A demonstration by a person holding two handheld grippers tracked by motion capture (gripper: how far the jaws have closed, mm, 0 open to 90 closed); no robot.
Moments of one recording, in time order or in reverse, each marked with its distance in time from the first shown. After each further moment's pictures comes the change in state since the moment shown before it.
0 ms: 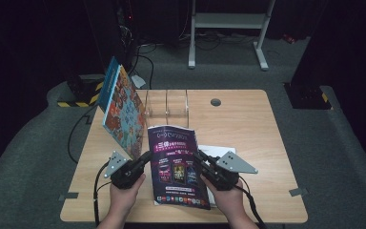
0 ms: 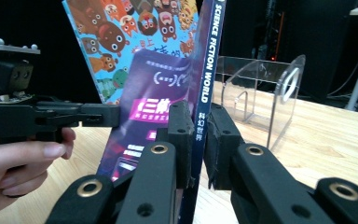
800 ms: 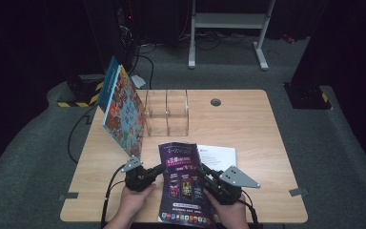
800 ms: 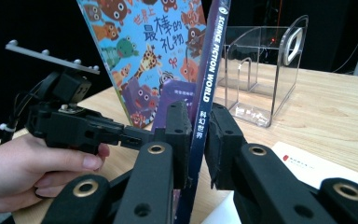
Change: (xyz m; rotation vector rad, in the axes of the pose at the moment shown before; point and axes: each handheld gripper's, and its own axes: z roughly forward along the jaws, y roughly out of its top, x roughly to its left) left arm 0.003 -0.043 0.034 0.249 -0.117 -0.132; right arm 0.009 -0.033 -0.020 0.049 -0.012 0.055
